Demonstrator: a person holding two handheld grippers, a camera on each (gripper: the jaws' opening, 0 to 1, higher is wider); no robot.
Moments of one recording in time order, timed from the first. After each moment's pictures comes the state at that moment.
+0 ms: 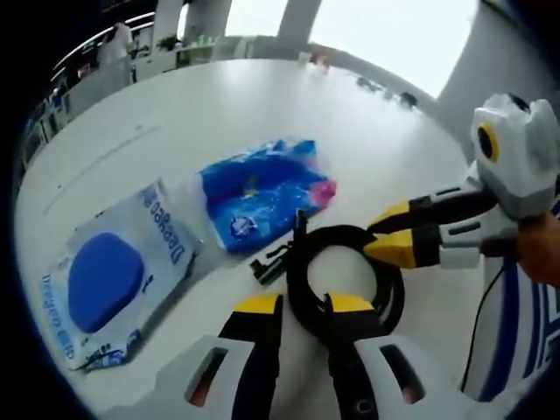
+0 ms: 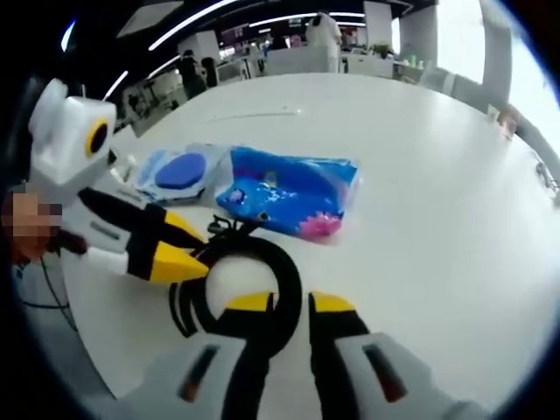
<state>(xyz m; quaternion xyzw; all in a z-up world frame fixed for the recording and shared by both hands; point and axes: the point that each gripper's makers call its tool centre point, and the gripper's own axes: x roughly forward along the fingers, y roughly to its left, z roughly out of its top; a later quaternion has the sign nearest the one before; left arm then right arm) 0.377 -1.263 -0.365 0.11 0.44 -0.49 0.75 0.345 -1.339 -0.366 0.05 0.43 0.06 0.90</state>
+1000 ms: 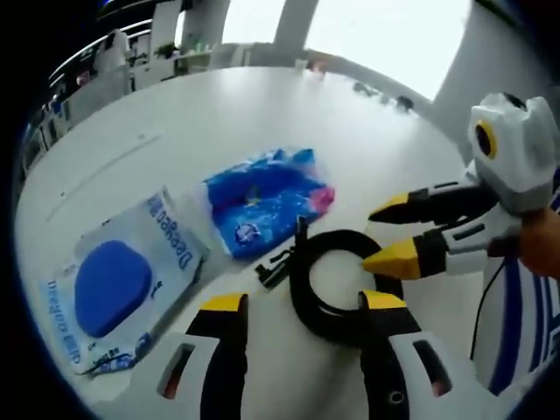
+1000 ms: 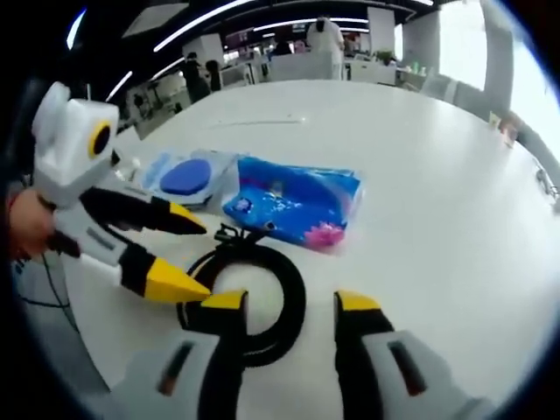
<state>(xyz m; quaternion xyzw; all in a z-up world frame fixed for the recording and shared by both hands) 0.380 -1.260 -0.357 0.12 0.42 -0.49 0.75 0.348 -1.336 -0.357 0.05 0.41 0.06 0.91</state>
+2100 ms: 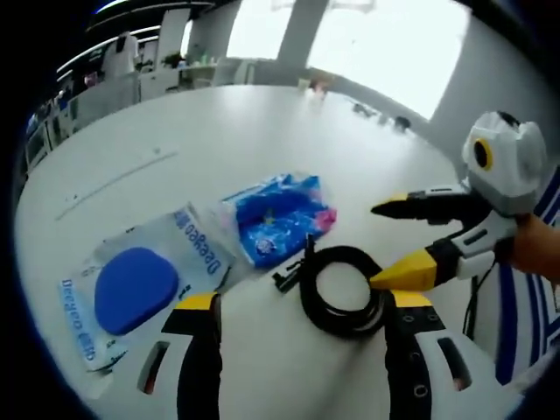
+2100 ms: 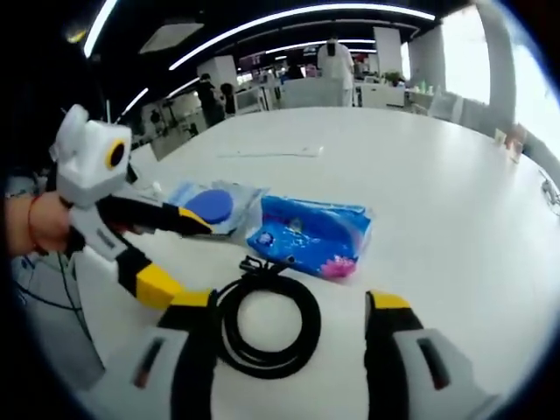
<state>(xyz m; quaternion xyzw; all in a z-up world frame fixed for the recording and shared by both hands) 0.390 -1.241 -0.324 0.07 0.39 -0.50 0.77 0.359 -1.324 -0.316 0.06 0.34 0.09 0.93</state>
